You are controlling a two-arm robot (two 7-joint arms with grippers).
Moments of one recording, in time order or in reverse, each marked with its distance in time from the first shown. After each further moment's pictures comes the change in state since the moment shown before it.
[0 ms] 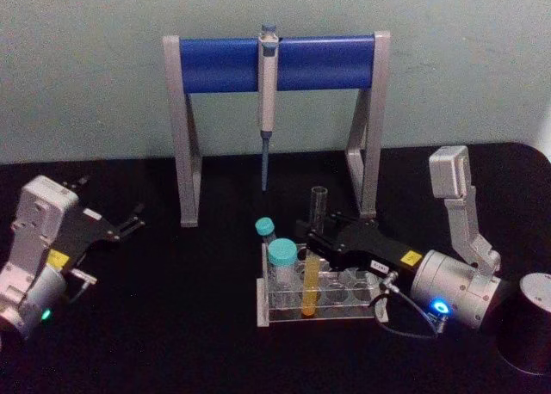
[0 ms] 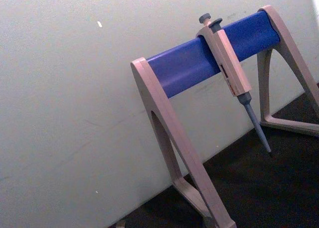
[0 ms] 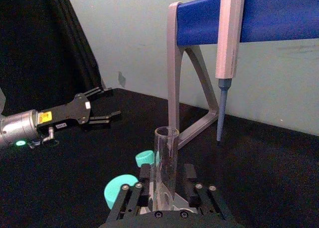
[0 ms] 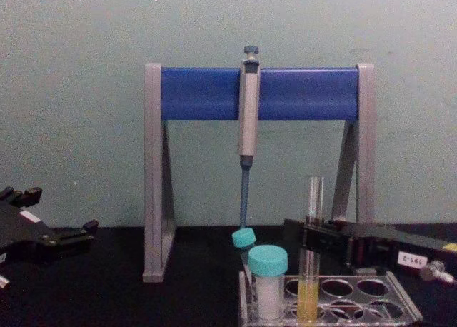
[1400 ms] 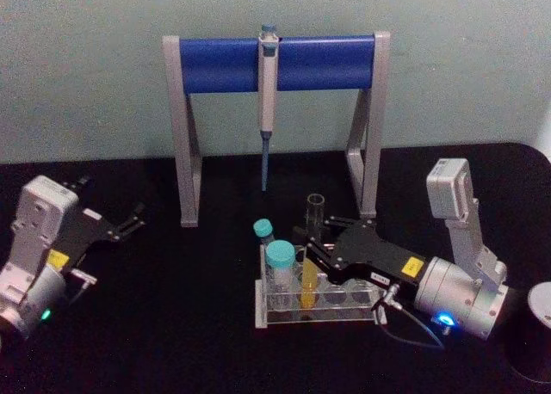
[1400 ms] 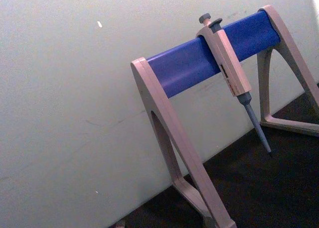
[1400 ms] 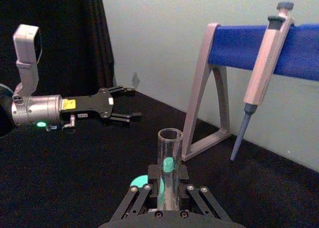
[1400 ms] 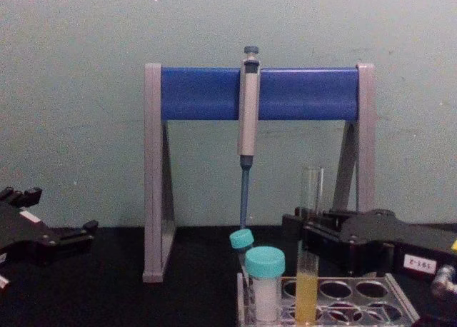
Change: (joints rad) left arm 0.000 0.000 0.000 0.000 0.000 0.000 0.000; right arm -0.040 0.043 -0.014 -0.086 -0.120 -0.113 0.023
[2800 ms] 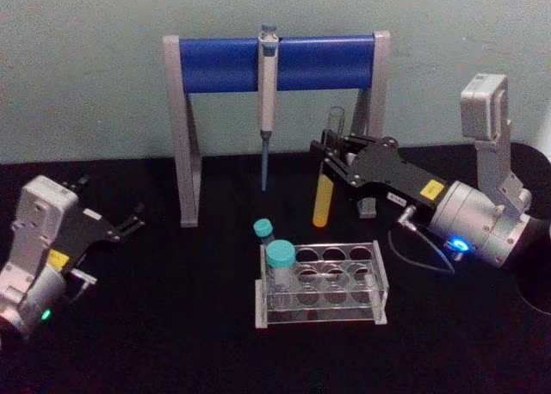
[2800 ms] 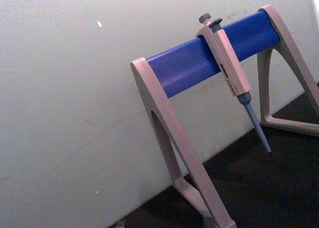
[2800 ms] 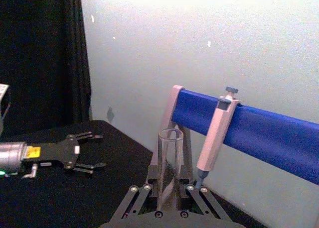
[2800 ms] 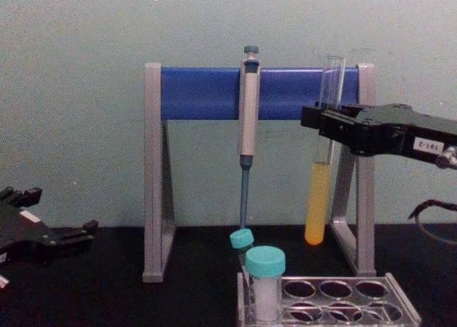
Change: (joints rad) left arm 0.000 0.000 0.000 0.000 0.000 0.000 0.000; right arm 0.105 -0.019 0.074 -0.019 -0.011 0.011 -0.023
